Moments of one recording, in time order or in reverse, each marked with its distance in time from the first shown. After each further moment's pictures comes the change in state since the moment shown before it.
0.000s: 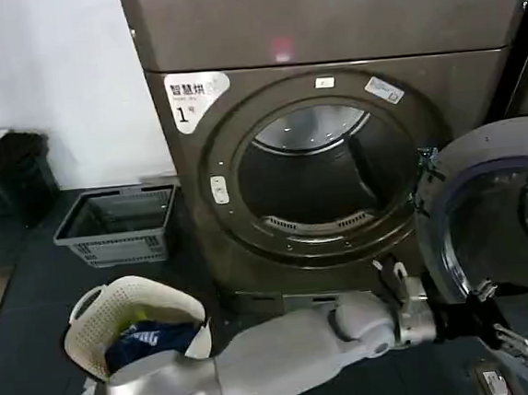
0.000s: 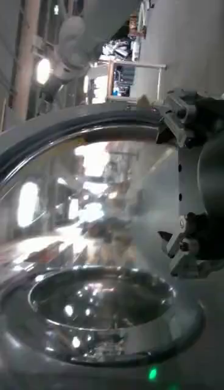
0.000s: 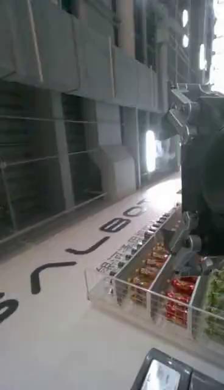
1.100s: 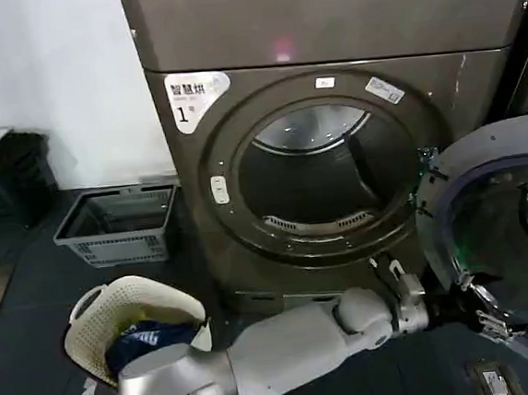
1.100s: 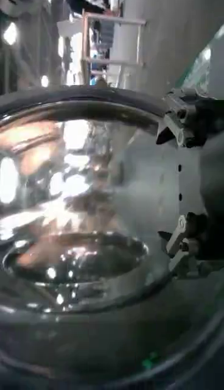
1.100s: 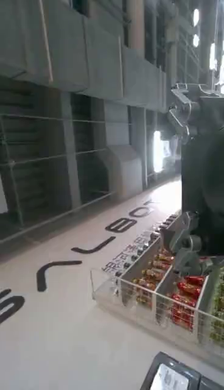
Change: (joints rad) left arm -0.025 -0.030 0.034 0.146 0.043 -0.047 -0.072; right arm -0.029 -0.009 0.028 0.007 0.009 -0.003 -0.008
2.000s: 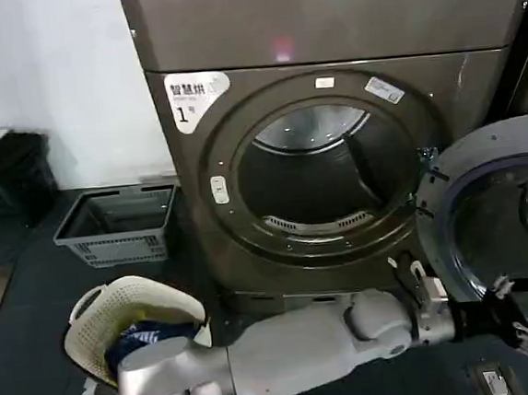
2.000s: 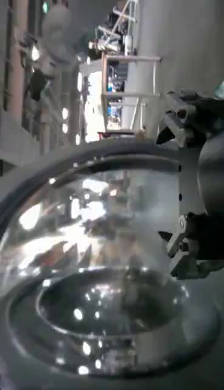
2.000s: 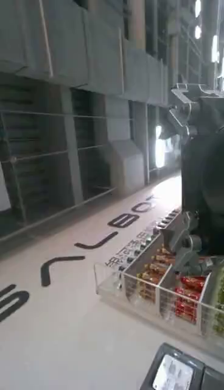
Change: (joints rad) left arm -0.038 0.000 0.030 -0.155 -0.054 -0.001 0.004; right arm 0.020 -0.007 -0.027 0.015 -0.004 -0.003 -0.003
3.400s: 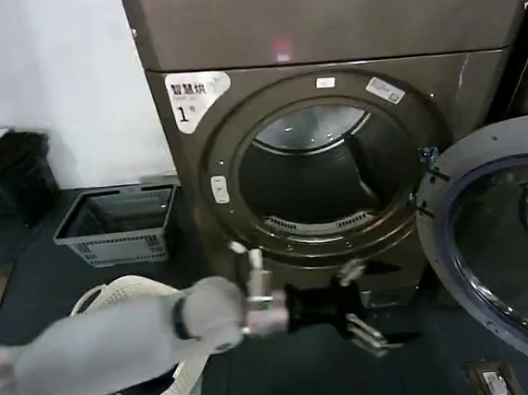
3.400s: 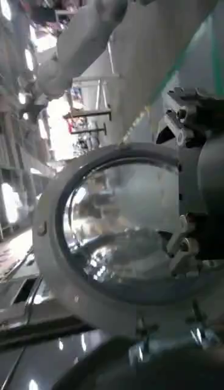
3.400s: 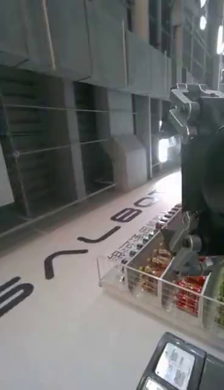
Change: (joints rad) left arm -0.232 0.813 0.073 -0.619 -0.071 -0.059 -0.031; right arm 0.011 0.008 -0.019 0.018 -0.005 0.005 -0.006
